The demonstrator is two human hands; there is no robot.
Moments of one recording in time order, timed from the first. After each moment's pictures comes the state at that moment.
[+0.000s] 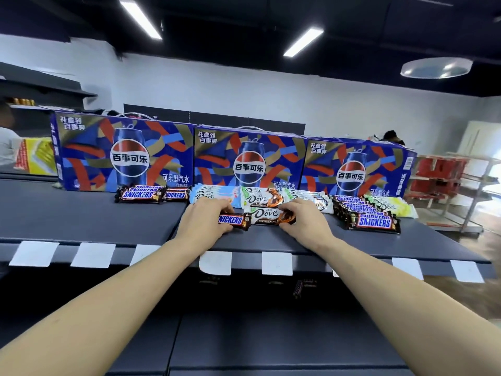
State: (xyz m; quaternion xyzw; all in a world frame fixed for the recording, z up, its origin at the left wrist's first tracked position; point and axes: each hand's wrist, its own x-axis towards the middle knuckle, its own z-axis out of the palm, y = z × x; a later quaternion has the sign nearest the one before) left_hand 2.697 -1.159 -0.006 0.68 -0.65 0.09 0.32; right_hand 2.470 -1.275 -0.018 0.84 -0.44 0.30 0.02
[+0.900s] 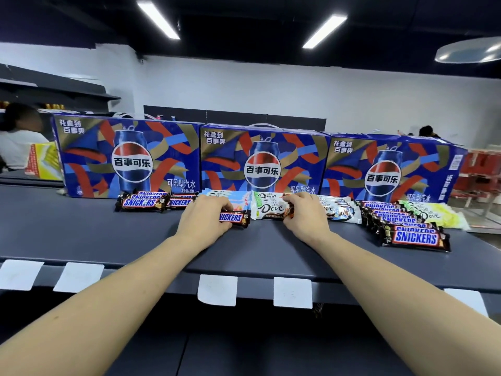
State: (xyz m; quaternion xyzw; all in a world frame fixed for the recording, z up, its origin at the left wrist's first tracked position) left_hand 2.730 -1.224 -0.008 0.70 -0.63 0.14 0.29; right_hand 2.520 -1.356 -0.020 0.82 -0.47 0.31 0.03
